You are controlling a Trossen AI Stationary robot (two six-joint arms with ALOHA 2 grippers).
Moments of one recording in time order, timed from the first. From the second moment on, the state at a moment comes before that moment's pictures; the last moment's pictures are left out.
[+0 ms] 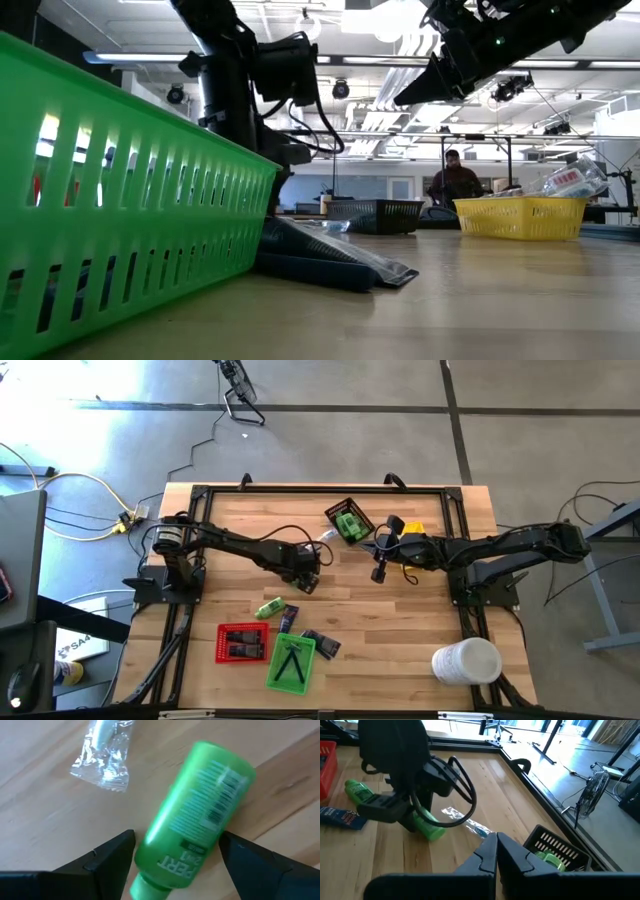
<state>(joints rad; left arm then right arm) 0.04 1.83 1.14 -0.61 -0.14 -0.97 -0.02 1.15 0.60 0.17 0.36 -0.05</state>
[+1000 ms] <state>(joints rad) 0.05 1.84 1.14 -0.63 -0.14 -0.84 -0.02 1.15 0.60 0.17 0.36 -0.05</state>
